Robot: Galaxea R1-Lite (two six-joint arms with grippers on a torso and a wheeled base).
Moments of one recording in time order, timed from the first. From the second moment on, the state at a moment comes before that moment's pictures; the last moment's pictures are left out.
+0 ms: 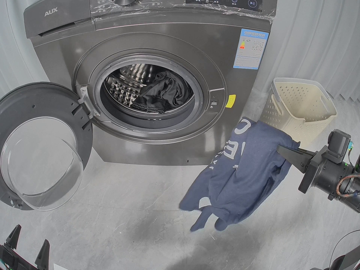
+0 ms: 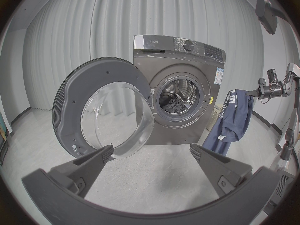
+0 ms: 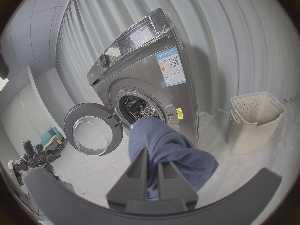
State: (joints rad) left arm 0.00 0.02 -0.02 0.01 -0.02 -0.02; right arm 0.65 1.26 -0.45 -0.77 -0.09 0.17
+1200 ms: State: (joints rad) left arm 0.00 0.02 -0.02 0.01 -0.01 -0.02; right arm 0.65 1.27 -0.47 -0.77 -0.09 0.20
